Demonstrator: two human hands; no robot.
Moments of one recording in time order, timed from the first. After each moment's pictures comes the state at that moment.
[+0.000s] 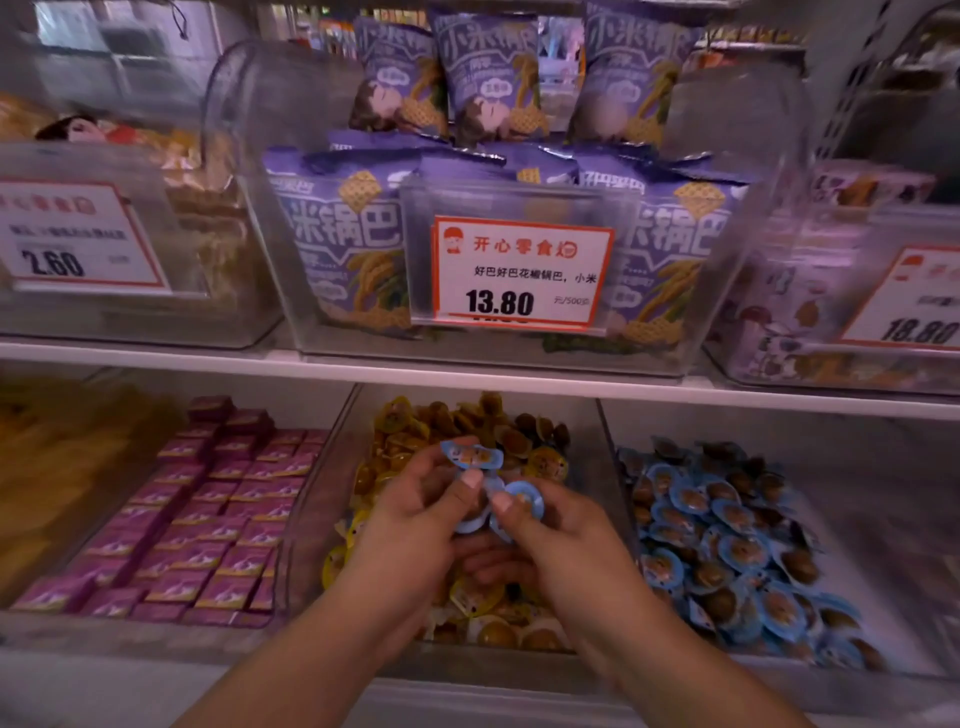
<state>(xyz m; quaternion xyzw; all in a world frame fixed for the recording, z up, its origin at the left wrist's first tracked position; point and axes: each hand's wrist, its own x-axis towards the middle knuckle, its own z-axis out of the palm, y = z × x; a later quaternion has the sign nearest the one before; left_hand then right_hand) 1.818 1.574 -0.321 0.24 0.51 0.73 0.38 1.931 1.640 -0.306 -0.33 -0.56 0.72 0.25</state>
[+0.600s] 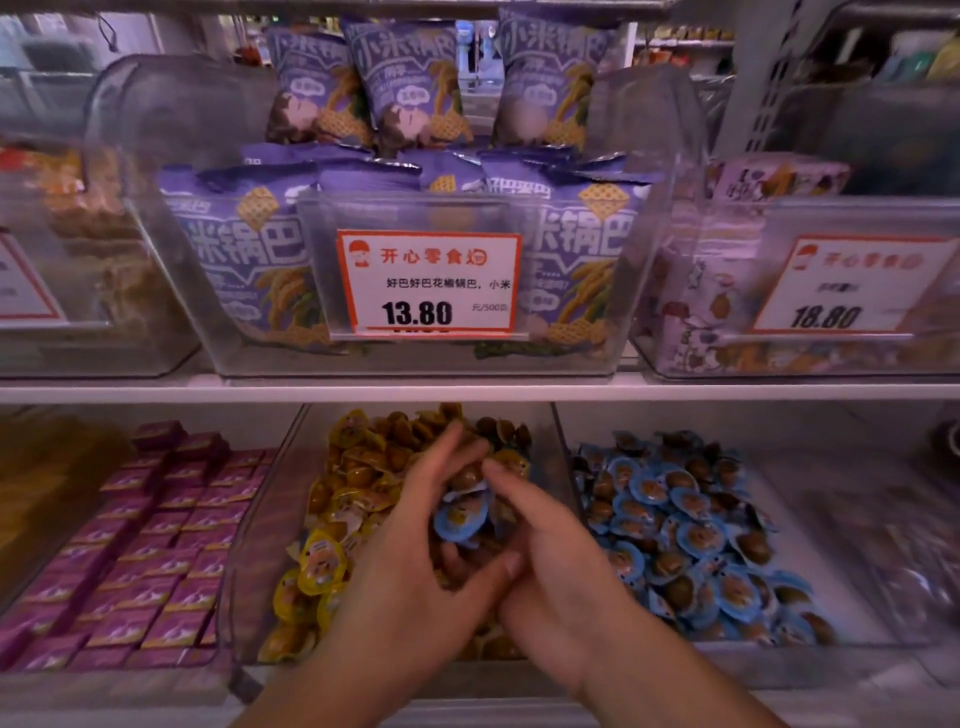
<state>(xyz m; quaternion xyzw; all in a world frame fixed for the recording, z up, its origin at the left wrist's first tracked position) 1.837 1.568 -0.324 0.56 0.62 0.54 0.11 1.941 1.647 -0.296 -0.24 -0.27 0.91 0.22</state>
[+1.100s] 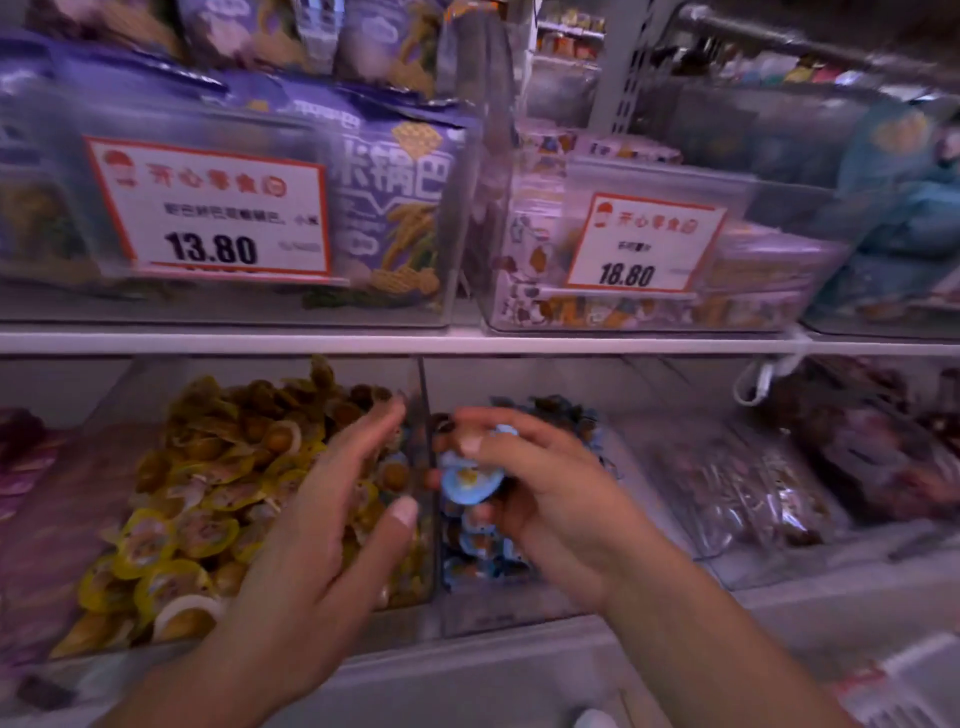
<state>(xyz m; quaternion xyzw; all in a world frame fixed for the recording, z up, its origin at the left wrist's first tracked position) 1.879 1.578 -0.318 0.63 0.57 0.52 0.12 2.034 1.688 -0.270 -0.30 -0.51 0.74 0.32</state>
